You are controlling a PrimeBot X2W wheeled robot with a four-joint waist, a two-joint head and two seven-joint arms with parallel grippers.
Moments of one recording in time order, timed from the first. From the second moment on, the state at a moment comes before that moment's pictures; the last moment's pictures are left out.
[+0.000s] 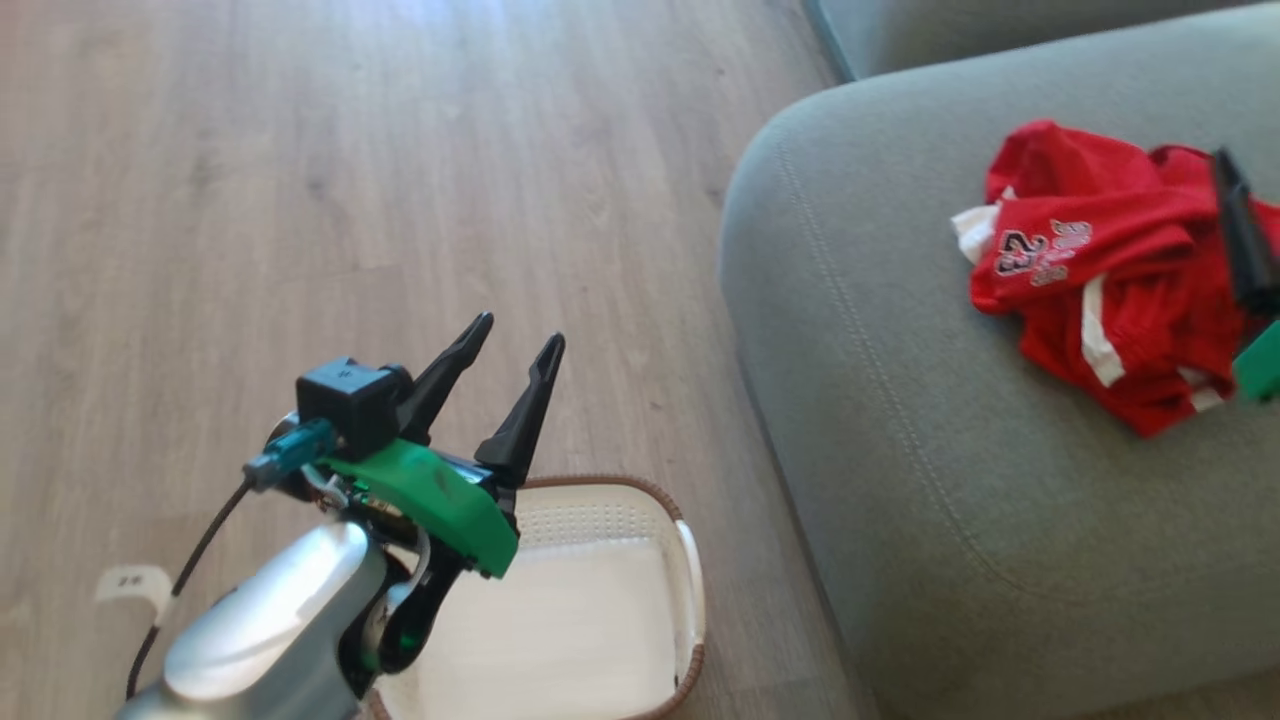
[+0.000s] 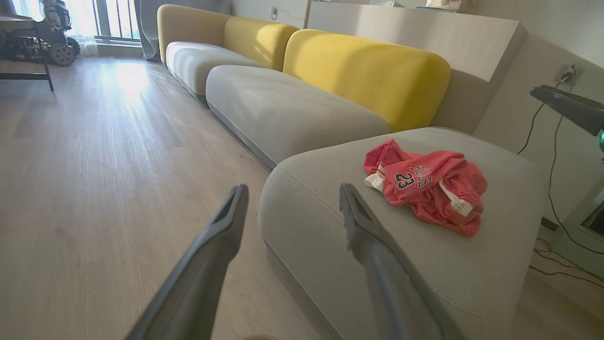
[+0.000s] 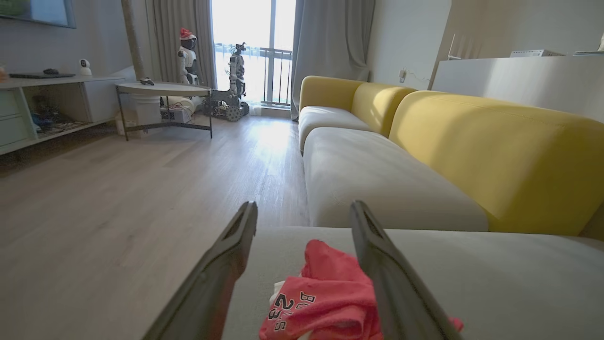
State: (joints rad) left arm -0.47 0.44 -0.88 0.13 -0.85 0.16 -0.23; right arm -0.45 -0.59 0.13 0.36 0.53 0.13 -0.10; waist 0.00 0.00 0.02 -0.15
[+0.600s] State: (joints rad) left arm -0.25 0.43 -0.64 0.11 -0.75 0.24 -0.25; right arm -0.06 -0.30 -0.05 0.05 0.40 0.13 -0.10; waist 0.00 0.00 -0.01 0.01
